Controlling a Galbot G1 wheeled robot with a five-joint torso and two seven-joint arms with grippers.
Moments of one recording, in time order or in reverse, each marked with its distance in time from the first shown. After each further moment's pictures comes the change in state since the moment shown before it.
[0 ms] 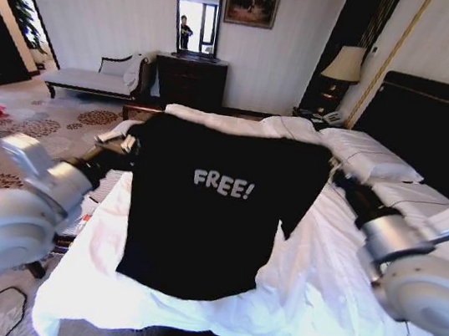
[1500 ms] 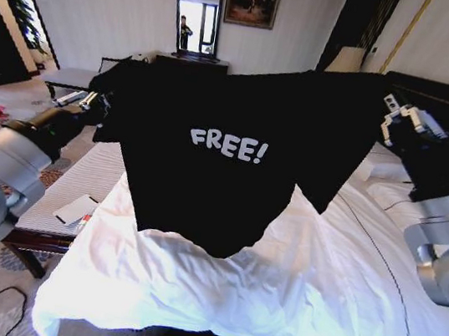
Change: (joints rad) left arm -0.021 0.050 -0.314 -0.019 -0.347 -0.080 -0.013; right arm -0.001 -0.125 0.312 0.001 0.033 0.150 -0.209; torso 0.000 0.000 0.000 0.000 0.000
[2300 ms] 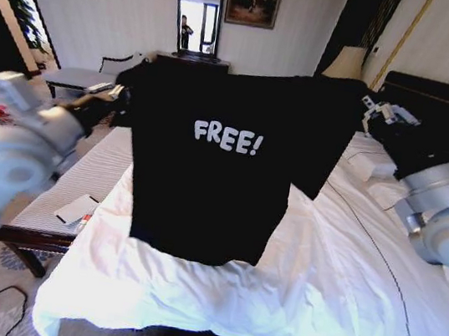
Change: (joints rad) left arm -0.694 -0.083 0.717 0.416 0.219 -0.008 0.127; right arm 0.082 -0.214 -0.114 -0.222 -0.010 0.046 -0.126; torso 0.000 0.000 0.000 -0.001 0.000
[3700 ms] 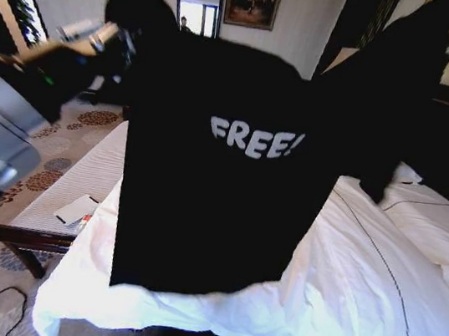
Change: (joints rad) left arm 0.294 0.160 -0.330 -0.419 -0.276 0.061 -0.174; right arm -0.072 0.070 0.277 0.222 0.276 -0.179 0.256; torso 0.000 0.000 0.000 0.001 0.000
